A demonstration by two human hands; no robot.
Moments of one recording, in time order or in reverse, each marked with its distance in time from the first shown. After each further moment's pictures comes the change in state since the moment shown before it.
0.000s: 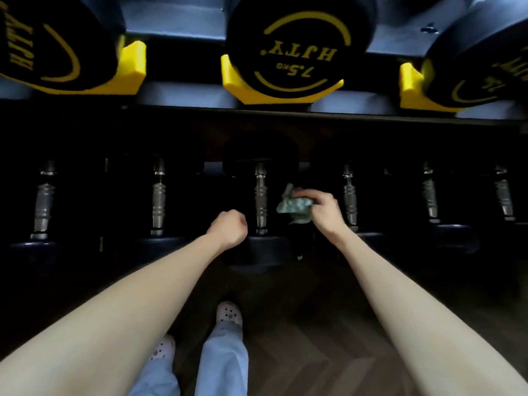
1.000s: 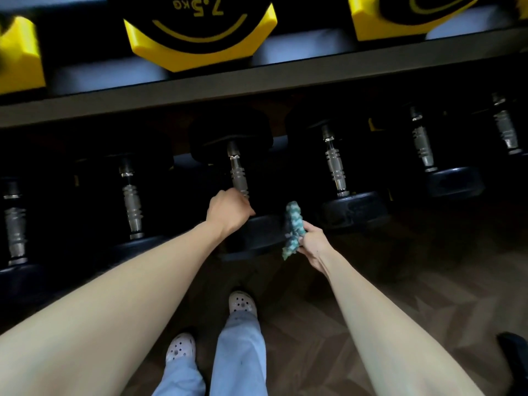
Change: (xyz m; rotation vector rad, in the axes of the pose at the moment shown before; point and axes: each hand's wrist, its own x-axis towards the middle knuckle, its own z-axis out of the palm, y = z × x) left_hand 0.019 0.033 0.035 0.135 0.103 0.047; right_hand -0.048 0.099 0.055 0.656 -0.046 0.596
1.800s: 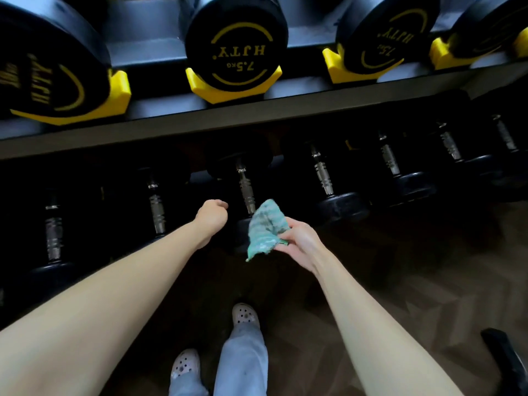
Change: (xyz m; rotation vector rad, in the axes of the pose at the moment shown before) left_hand -0.059 -0.044 -0.049 -0.445 0.004 -0.108; right_hand -0.116 -0.026 0.039 0.251 -0.188 -0.133
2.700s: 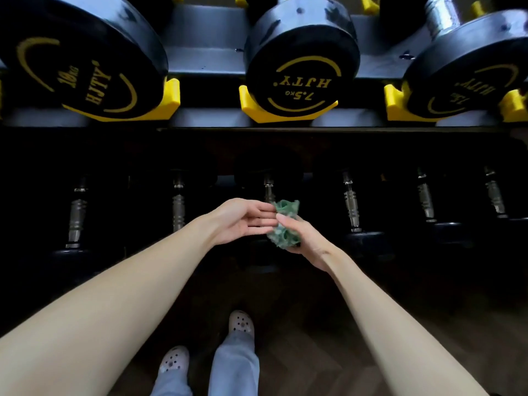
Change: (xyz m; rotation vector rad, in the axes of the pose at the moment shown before) left_hand 0.001 0.040 -0.032 -0.764 -0.502 -0.129; right_hand 0.036 -0.055 0.030 -0.475 -0.249 -0.025
